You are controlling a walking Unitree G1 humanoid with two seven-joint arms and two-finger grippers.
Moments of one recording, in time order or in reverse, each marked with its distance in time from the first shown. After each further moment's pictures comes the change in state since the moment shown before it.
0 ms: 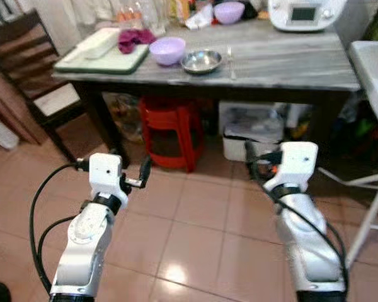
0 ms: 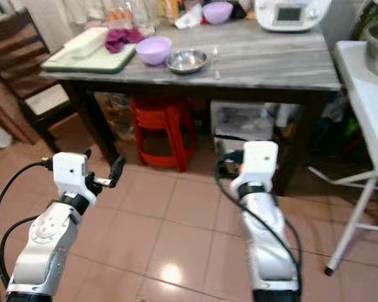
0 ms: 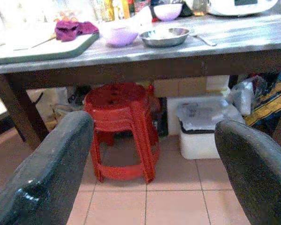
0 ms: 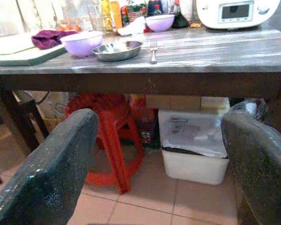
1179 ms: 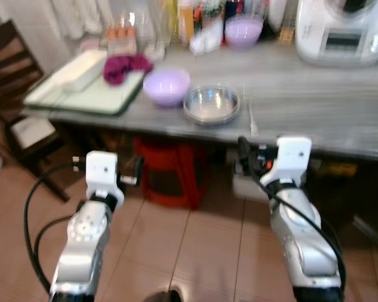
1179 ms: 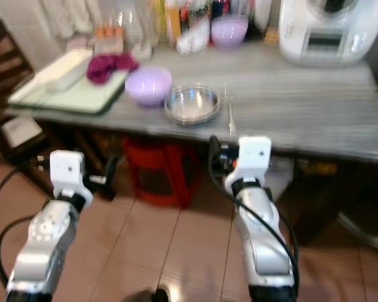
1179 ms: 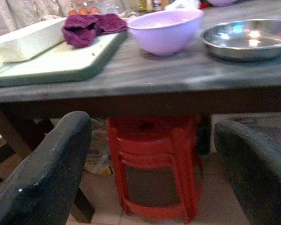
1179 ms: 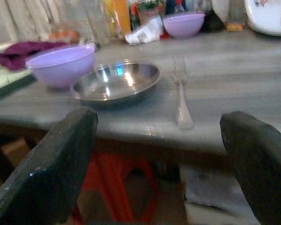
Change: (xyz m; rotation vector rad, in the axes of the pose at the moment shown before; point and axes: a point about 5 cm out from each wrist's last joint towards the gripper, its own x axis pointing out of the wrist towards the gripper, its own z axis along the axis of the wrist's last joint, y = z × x) left arm 0.001 0.004 -0.004 0.044 0.044 0.096; right arm 0.004 0.002 0.005 0.022 -0.002 0.032
